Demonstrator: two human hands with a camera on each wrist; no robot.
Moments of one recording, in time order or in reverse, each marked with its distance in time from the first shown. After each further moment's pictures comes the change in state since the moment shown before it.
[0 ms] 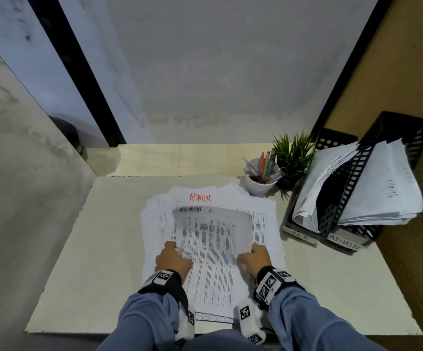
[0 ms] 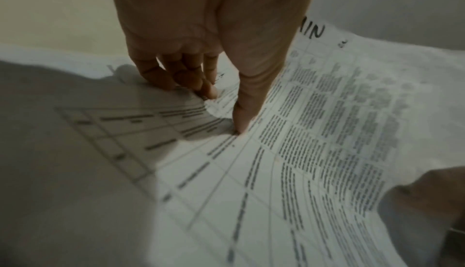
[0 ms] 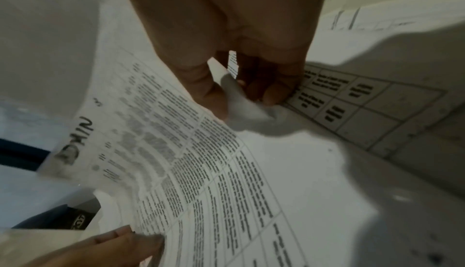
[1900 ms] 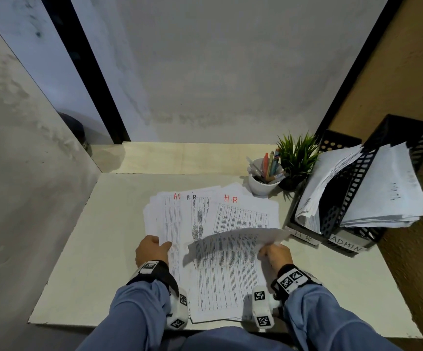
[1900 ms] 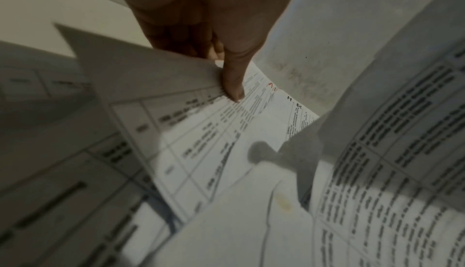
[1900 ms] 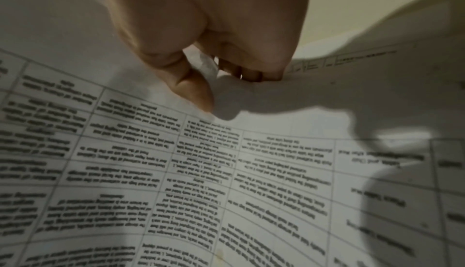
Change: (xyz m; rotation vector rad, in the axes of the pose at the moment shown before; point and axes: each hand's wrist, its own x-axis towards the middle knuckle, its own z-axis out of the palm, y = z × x) left_hand 0.017 -0.015 -0.035 -0.228 0.283 -0.066; right_hand 0.023 0.004 -0.036 0.182 0.149 0.160
